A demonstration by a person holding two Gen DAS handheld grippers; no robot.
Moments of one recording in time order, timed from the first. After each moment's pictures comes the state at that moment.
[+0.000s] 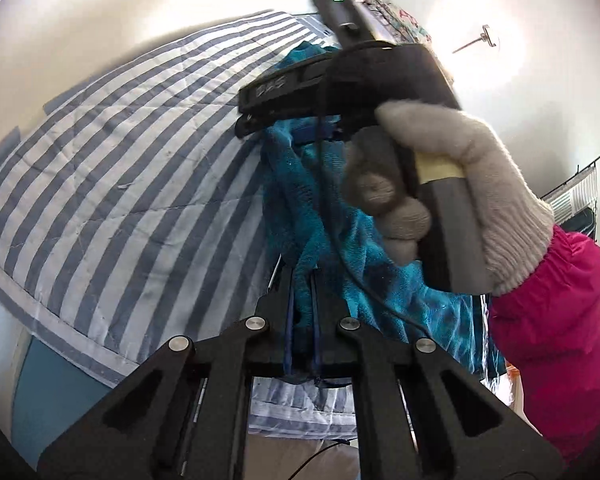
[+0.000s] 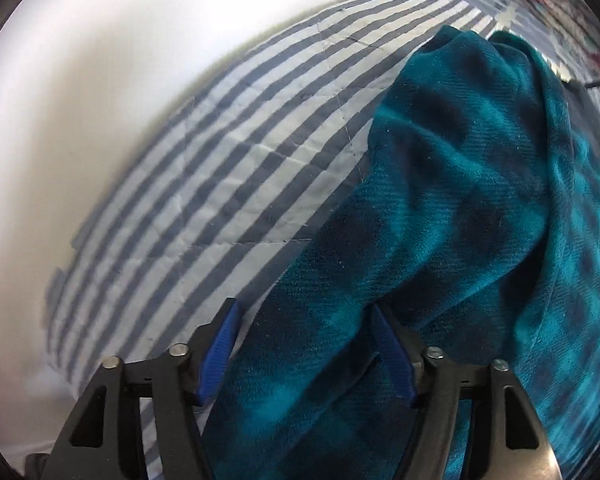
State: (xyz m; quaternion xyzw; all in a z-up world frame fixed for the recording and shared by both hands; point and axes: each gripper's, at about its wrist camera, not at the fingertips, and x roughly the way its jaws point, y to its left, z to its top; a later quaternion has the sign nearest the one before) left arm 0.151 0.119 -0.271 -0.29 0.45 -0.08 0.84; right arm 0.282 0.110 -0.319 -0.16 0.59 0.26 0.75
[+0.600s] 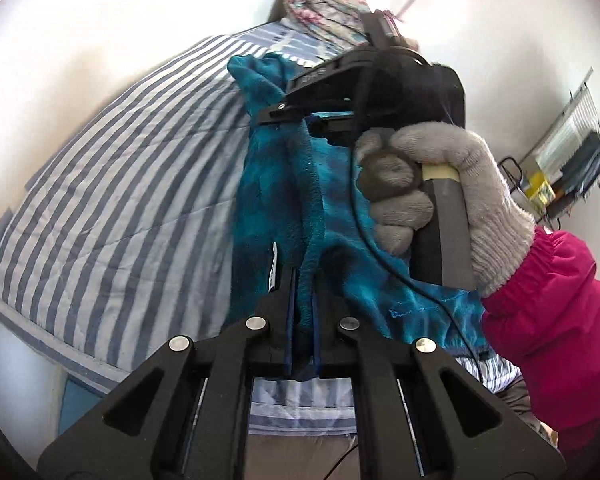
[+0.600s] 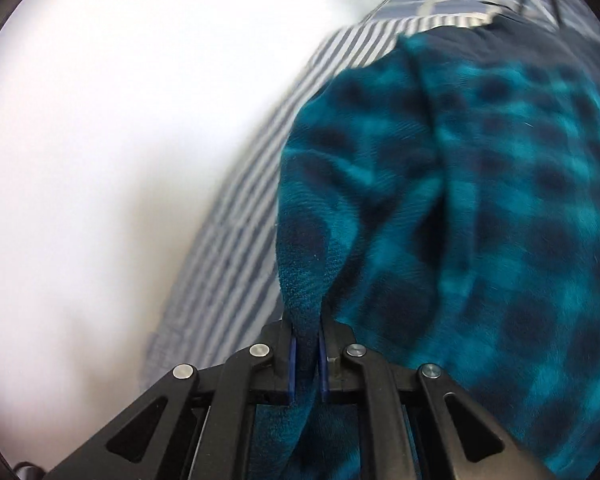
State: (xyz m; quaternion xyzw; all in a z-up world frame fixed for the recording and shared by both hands) left arm 0.141 0.042 -0.231 -0.16 0.43 -0.10 0.88; right arm 0.275 -0.062 -0.292 0.14 0.52 0.33 0.78
